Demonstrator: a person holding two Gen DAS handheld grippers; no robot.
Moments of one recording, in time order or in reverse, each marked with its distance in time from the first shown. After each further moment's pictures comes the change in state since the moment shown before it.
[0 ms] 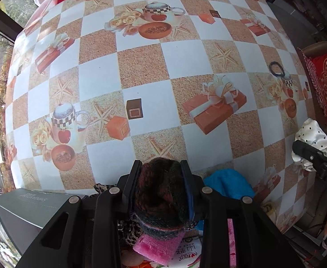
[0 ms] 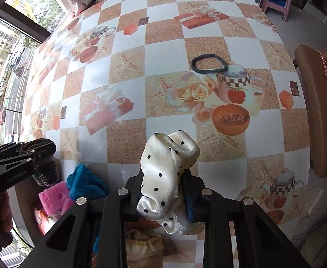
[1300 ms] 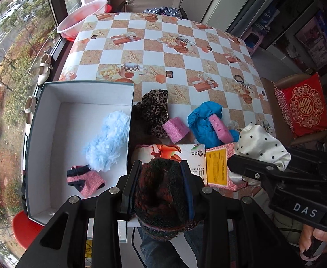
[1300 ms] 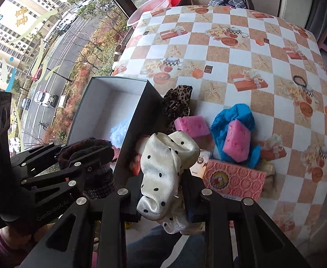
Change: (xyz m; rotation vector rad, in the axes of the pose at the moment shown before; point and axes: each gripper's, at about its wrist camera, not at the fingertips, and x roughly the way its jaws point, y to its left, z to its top) left arm -0.167 0.040 -0.222 -0.196 -0.233 -0.139; right arm -0.076 0.205 -0.149 -0.293 -0.012 0.184
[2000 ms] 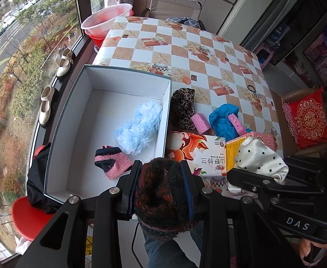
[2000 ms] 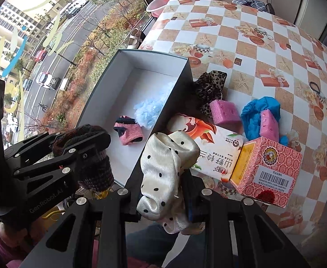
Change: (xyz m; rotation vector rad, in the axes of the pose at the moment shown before) left arm -0.035 0.053 -0.045 -0.091 -0.081 0.037; right arm 0.019 0.070 -0.024 -0.115 0.043 -0.025
